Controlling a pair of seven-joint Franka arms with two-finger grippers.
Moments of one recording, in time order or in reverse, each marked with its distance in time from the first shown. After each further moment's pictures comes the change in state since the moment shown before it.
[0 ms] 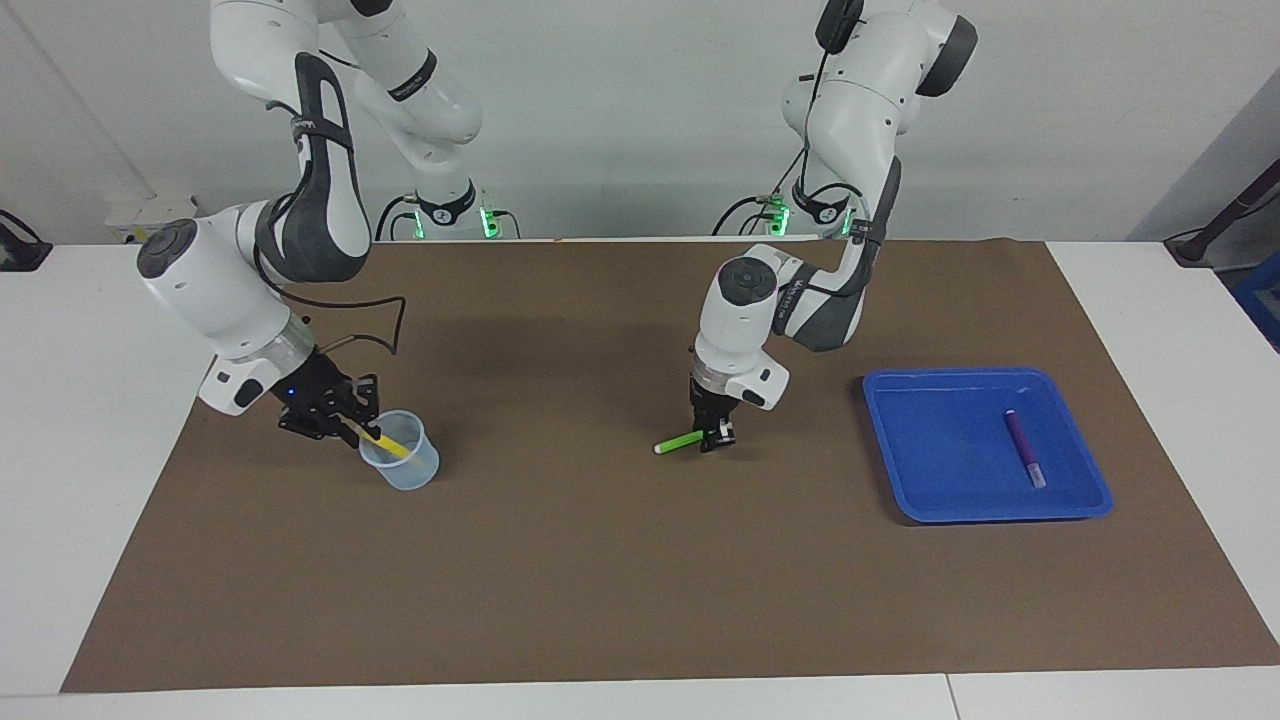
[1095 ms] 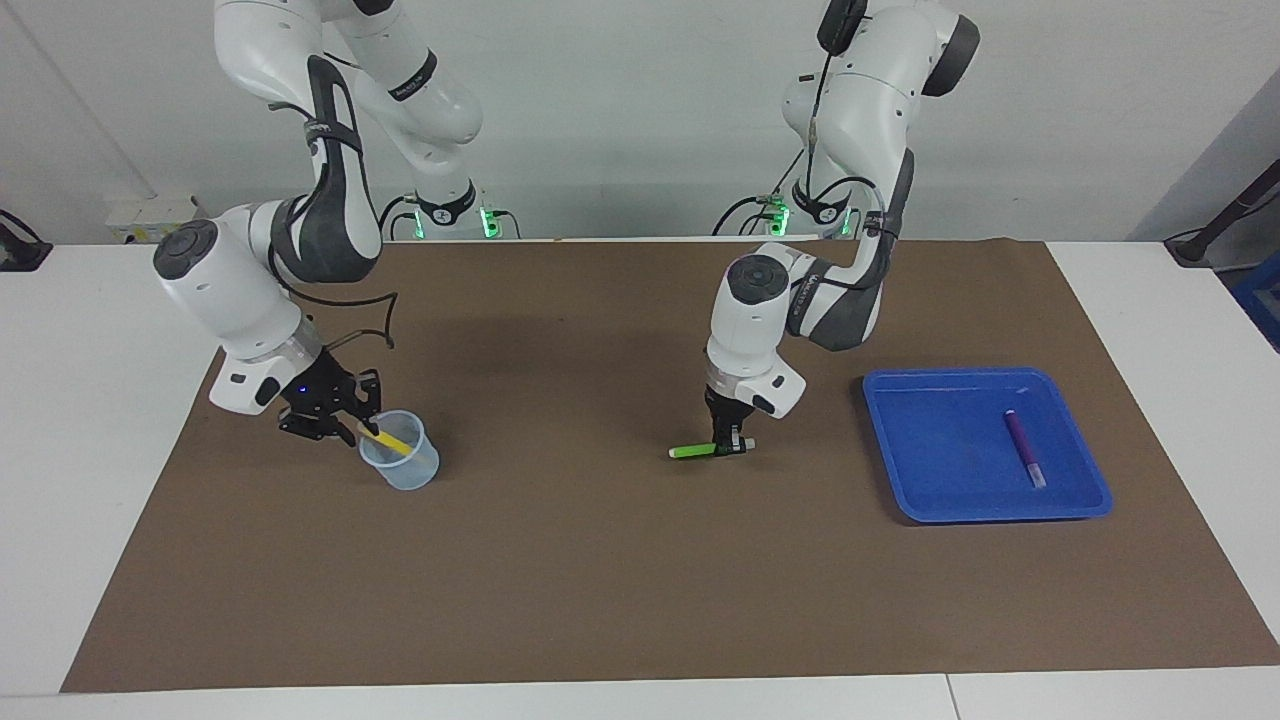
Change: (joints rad) left arm 0.010 0.000 0.023 0.071 0.022 -0.064 0.149; right arm 0.010 -0.006 0.001 -0.001 -0.098 -0.030 -0.105
